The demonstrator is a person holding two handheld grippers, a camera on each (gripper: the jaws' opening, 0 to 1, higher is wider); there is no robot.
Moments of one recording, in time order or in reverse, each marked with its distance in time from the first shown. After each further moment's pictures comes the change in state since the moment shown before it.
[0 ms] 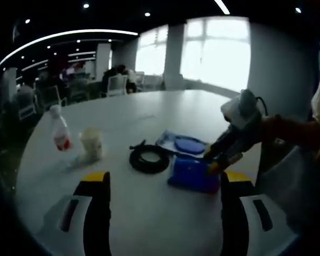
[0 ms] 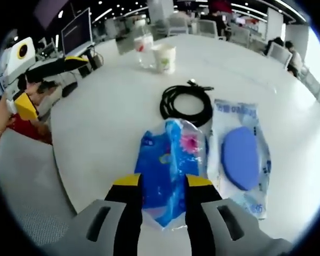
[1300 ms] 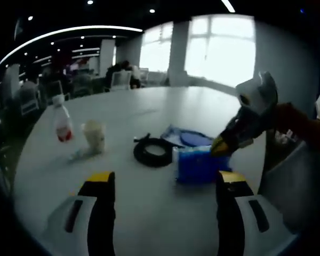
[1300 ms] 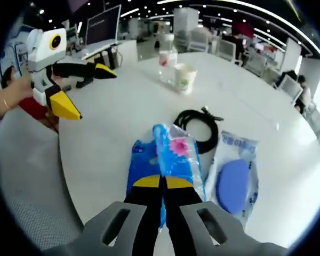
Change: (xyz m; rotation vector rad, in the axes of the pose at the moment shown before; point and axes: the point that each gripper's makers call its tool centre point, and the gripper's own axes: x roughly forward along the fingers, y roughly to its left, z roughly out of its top) left arm 0.007 0.011 -0.017 -0.021 0.023 0.022; right arm -0.021 0.021 0.035 -0.245 -0.091 0.023
